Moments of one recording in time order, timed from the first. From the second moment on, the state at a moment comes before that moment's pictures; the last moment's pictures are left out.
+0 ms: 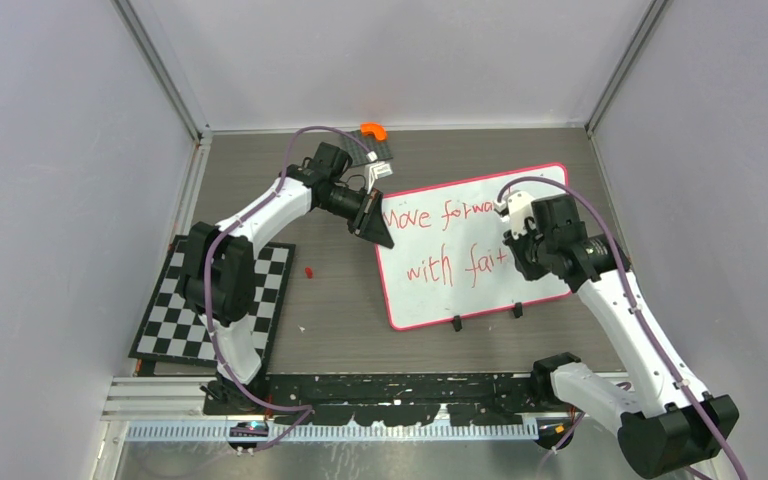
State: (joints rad) left arm -0.43 1.84 1.46 -0.69 1.06 0.14; right arm 0.26 0.98 0.99 -0.95 0.01 -0.28
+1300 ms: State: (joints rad) left arm -0.43 1.84 1.47 -0.70 1.06 0.14; right arm 0.25 1.00 0.99 -0.89 0.05 -0.28
